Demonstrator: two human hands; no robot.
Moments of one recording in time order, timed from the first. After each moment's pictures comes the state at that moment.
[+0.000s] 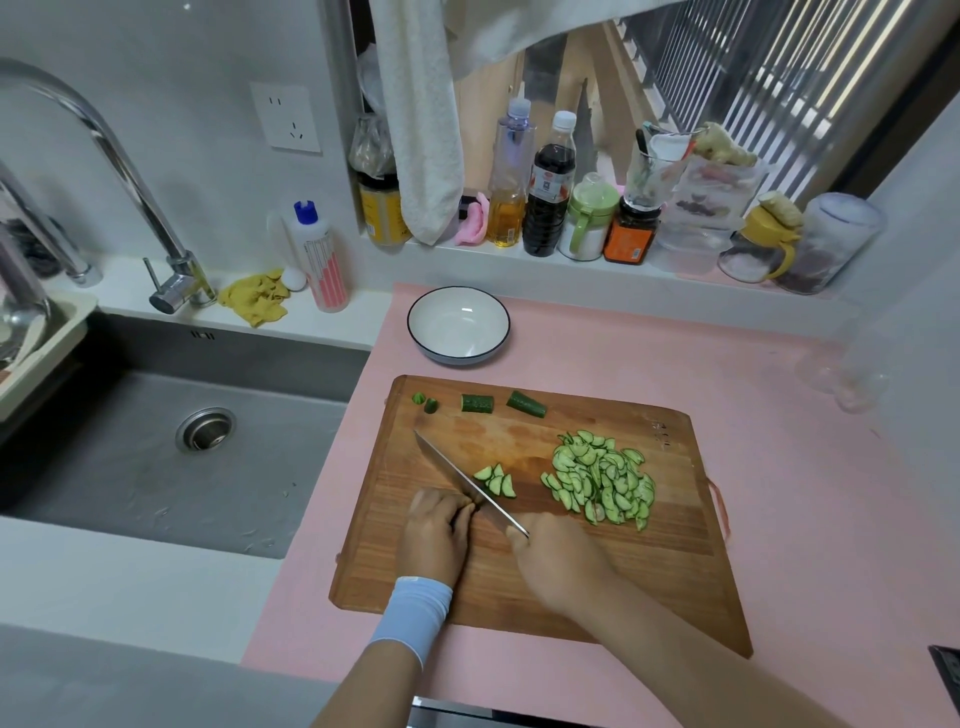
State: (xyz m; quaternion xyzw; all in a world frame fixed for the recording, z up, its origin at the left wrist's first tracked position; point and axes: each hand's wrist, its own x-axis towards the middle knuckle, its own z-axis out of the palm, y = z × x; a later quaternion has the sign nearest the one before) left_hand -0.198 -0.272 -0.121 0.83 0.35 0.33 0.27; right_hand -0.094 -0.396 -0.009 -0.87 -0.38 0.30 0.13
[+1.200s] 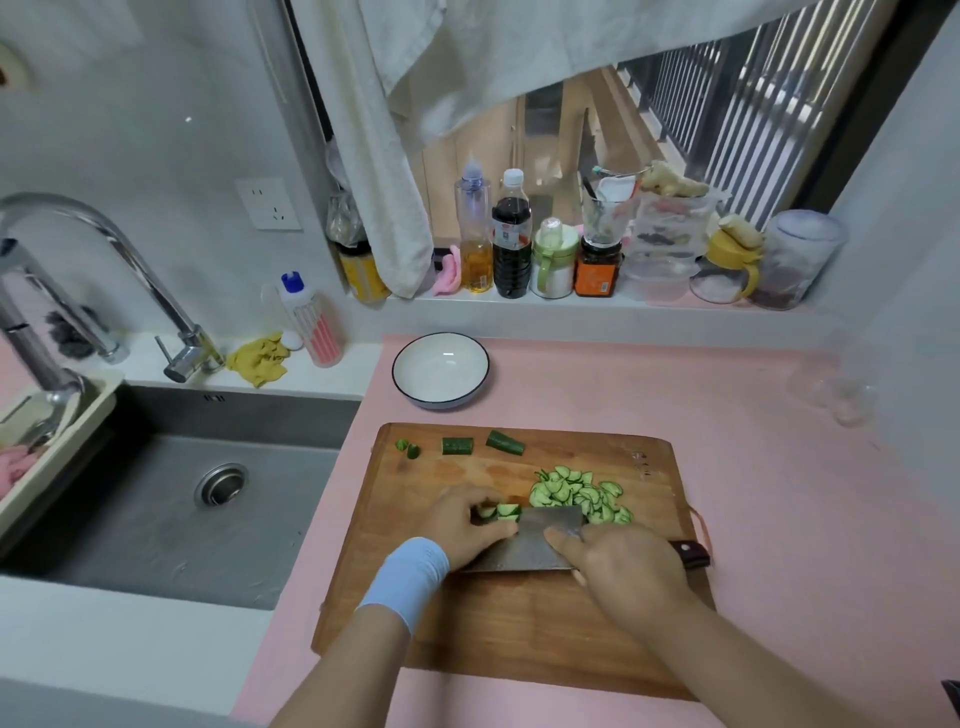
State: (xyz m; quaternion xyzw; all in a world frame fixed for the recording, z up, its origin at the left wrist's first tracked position) left_hand -0.129 -0.264 -0.034 0.85 0.32 0.04 0.41; right_hand 0.002 -0.463 0.000 -0.79 -0.61 0.02 -0.05
